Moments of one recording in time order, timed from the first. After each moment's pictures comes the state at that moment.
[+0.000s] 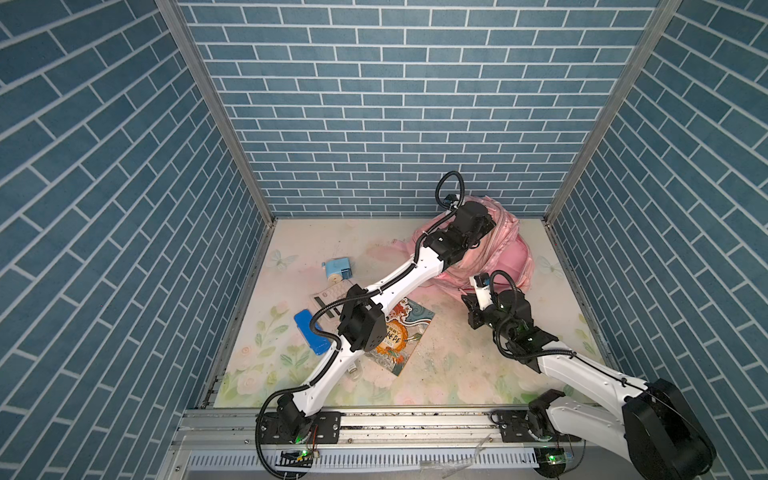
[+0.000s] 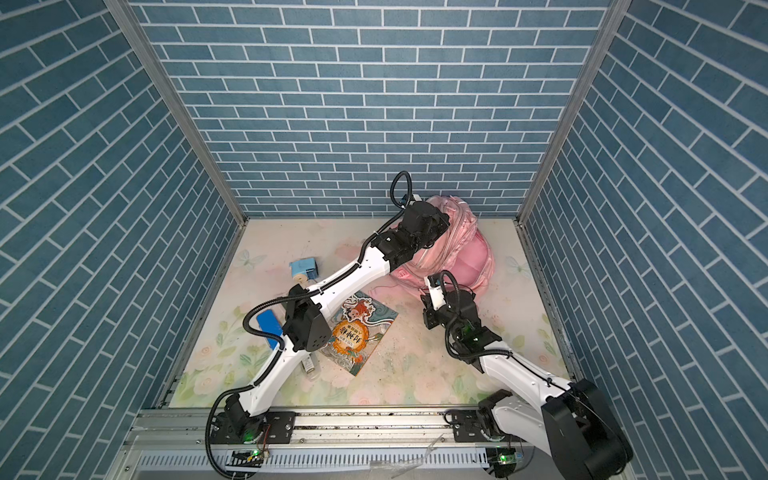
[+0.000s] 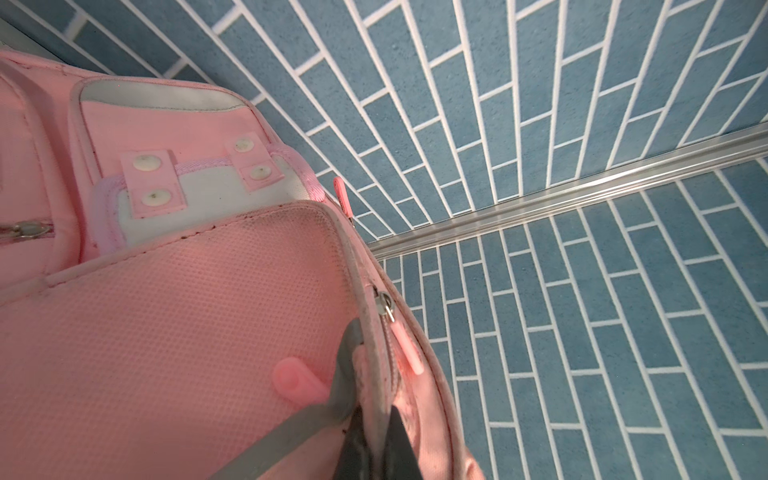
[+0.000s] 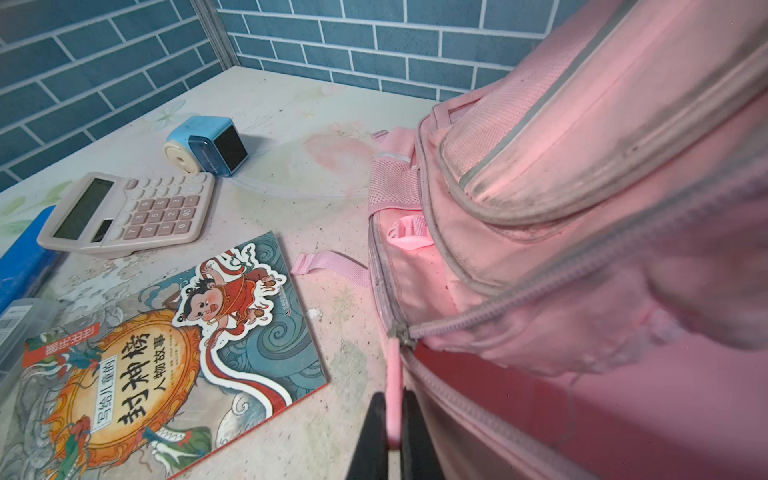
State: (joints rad) left arm -0.87 2.47 2.54 -0.31 -0.20 -1.25; right arm 0.53 1.12 0.40 0.31 -0.10 0.06
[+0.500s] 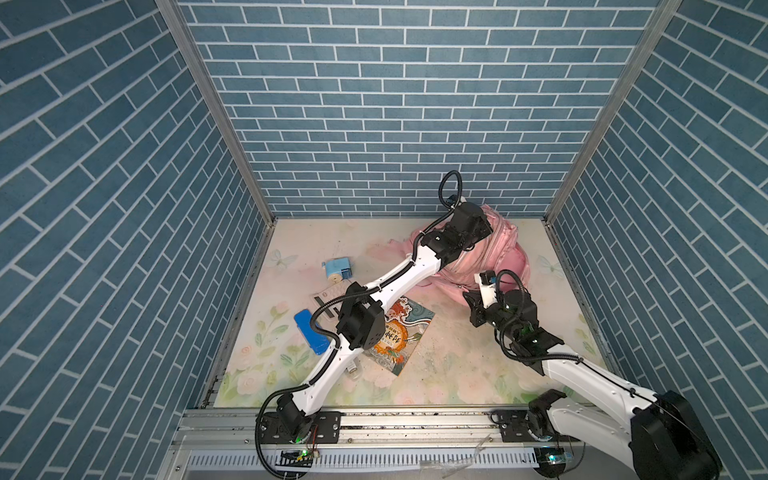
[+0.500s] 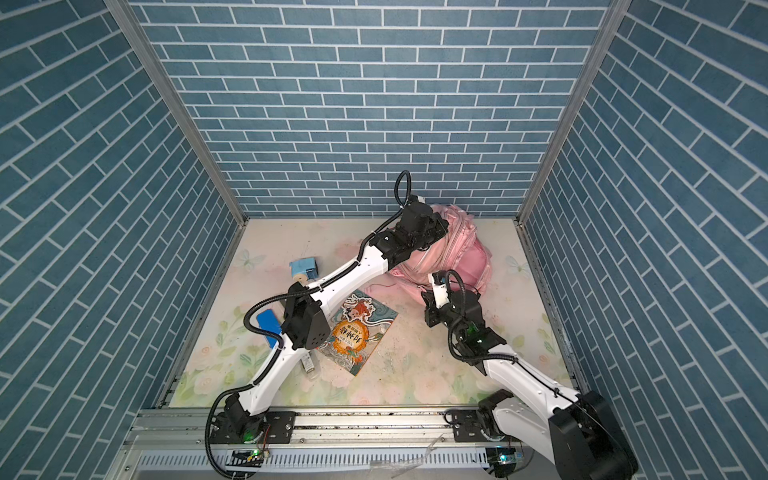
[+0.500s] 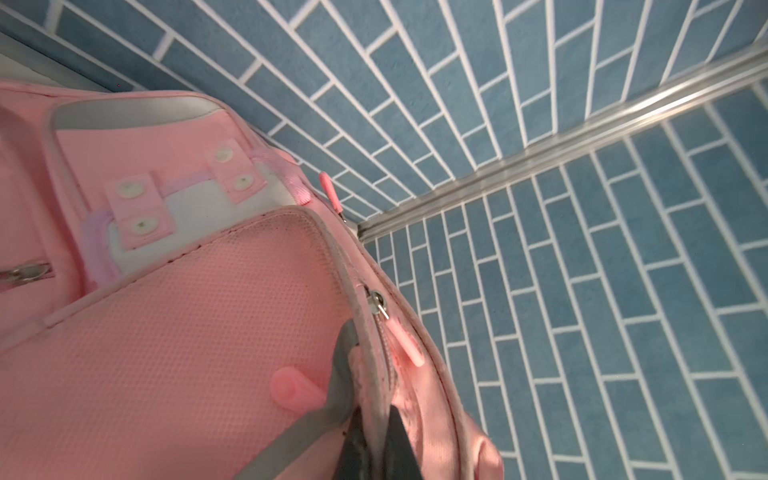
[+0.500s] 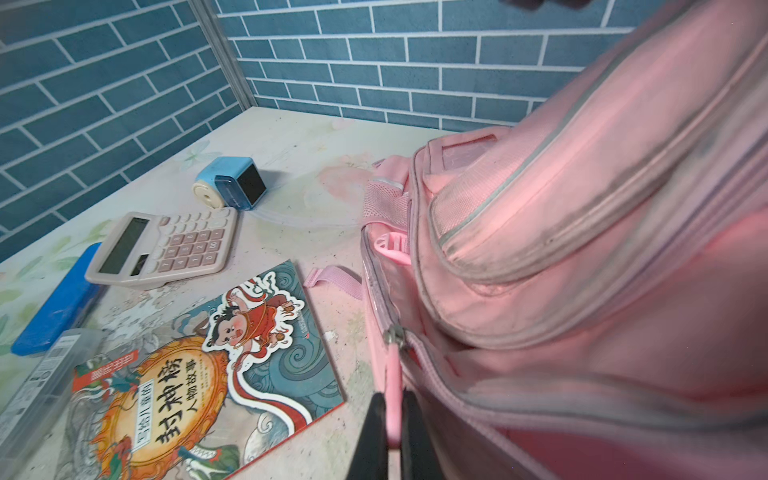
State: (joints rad) left arm -0.84 2.47 2.49 -0.35 -0.06 -1.08; right arm 0.52 1.01 0.40 0.24 -0.17 0.10
